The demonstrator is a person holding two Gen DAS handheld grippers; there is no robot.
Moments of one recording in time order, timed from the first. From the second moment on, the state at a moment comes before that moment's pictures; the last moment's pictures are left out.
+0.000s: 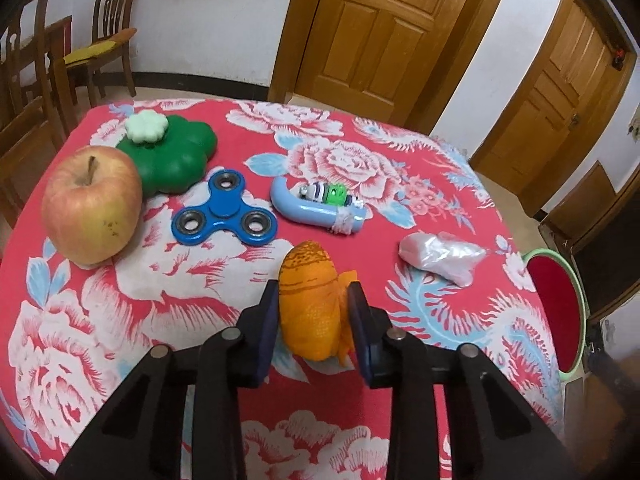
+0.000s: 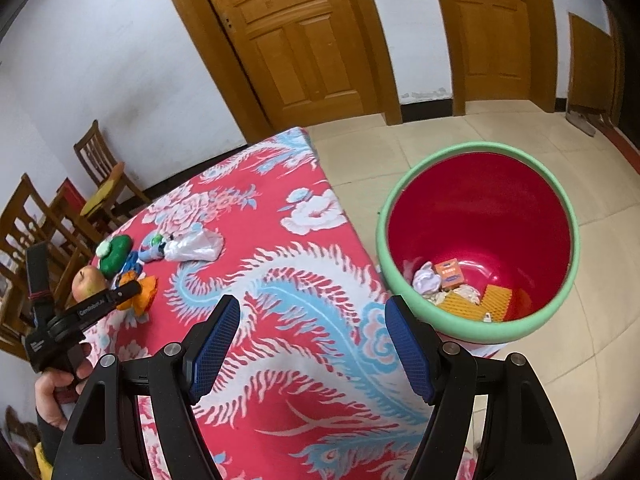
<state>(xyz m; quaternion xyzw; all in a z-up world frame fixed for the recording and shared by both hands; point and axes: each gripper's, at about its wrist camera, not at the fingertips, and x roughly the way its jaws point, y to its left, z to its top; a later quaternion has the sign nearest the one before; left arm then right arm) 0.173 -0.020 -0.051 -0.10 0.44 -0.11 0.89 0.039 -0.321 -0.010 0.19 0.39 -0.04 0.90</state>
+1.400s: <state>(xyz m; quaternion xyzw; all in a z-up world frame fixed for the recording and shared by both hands) 0.169 0.018 -0.028 -0.10 0.38 -0.04 0.92 0.196 -0.182 -0.052 0.08 0.43 0.01 0.90</state>
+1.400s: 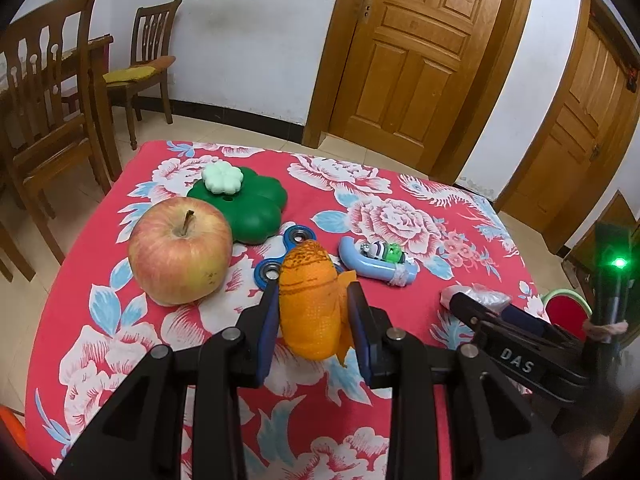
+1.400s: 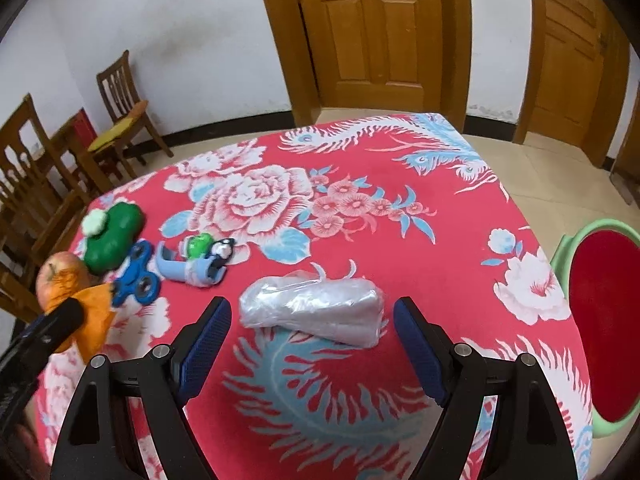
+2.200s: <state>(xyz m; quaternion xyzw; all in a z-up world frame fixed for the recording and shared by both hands) 0.150 0.002 -0.019 -0.10 0.38 -0.06 0.92 0.144 -0.206 -0.028 0.12 0.41 0.04 0.90</state>
